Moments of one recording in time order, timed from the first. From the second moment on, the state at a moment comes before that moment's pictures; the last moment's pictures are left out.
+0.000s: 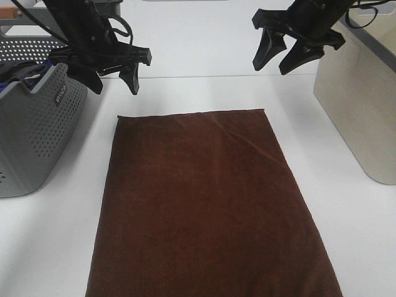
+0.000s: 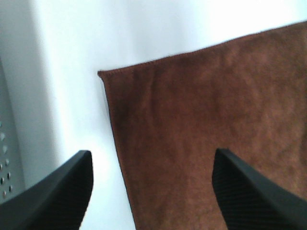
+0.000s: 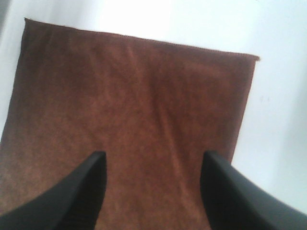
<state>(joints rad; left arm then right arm) -0.33 2.21 -1.89 -0.06 0.99 -0.21 0.21 2.08 -1.80 0.36 1.02 -0.19</state>
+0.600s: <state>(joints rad) -0.33 2.58 -2.28 -0.01 1.09 -0.25 0.21 2.48 -2.11 0.18 1.00 -0.13</state>
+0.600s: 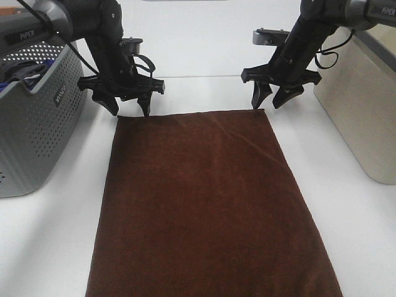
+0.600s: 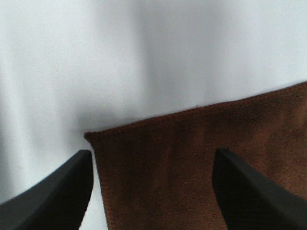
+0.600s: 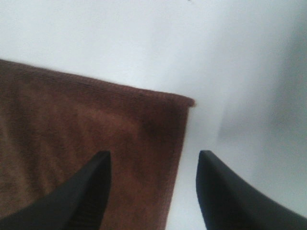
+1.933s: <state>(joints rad) -0.33 2.58 -2.29 0.08 1.04 -0.31 0.21 2.58 -2.27 0.14 1.07 -0.11</state>
